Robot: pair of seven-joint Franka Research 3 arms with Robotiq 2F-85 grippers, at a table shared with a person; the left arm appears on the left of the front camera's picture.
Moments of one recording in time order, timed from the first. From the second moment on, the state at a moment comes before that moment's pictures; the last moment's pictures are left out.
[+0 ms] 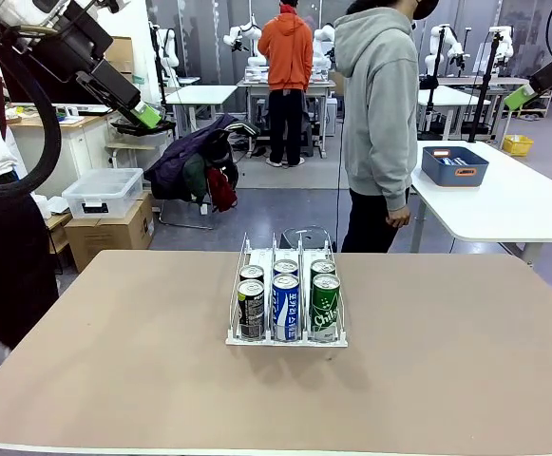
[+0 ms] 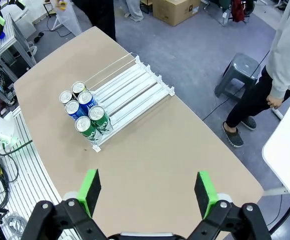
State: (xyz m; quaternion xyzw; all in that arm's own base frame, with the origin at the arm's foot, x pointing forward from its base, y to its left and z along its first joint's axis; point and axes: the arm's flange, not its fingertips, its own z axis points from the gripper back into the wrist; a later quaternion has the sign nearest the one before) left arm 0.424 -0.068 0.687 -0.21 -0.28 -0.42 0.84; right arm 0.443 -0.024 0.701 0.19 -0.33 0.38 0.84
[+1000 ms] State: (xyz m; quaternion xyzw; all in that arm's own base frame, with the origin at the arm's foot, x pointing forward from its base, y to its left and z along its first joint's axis) left arm 0.425 -0.068 0.688 -0.21 -0.28 -0.42 0.84; right arm 0.443 -0.024 0.701 0.19 -0.33 0.38 0.84
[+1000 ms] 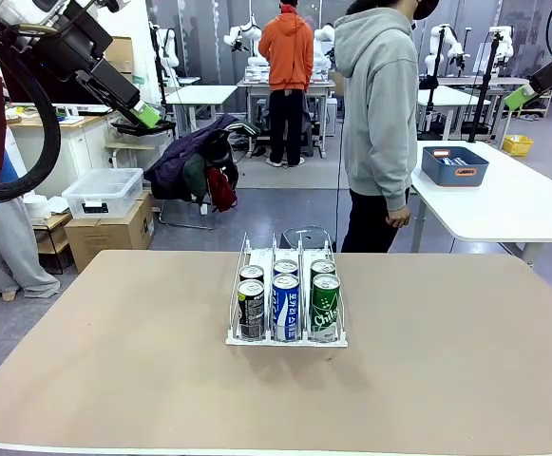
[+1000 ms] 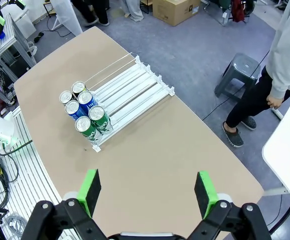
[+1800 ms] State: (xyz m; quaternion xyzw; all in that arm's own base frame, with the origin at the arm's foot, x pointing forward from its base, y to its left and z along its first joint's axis) left arm 0.424 -0.068 0.688 -0.21 -0.28 -0.42 0.84; right arm 0.443 -0.024 0.701 0.19 -0.33 0.38 0.84
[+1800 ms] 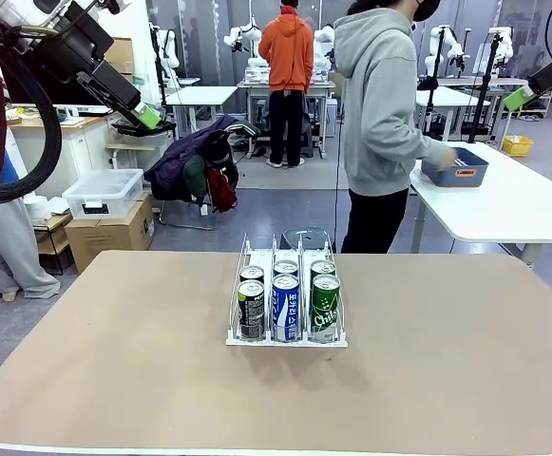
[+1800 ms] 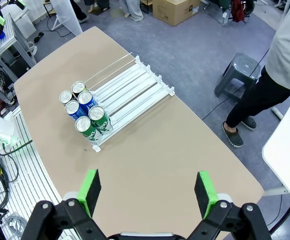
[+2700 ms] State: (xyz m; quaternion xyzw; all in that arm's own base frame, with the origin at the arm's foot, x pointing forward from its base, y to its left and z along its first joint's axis) left arm 0.424 -0.068 0.688 -0.21 -0.28 -0.42 0.84; right arm 0.443 -0.024 0.701 0.19 -0.33 0.38 0.84
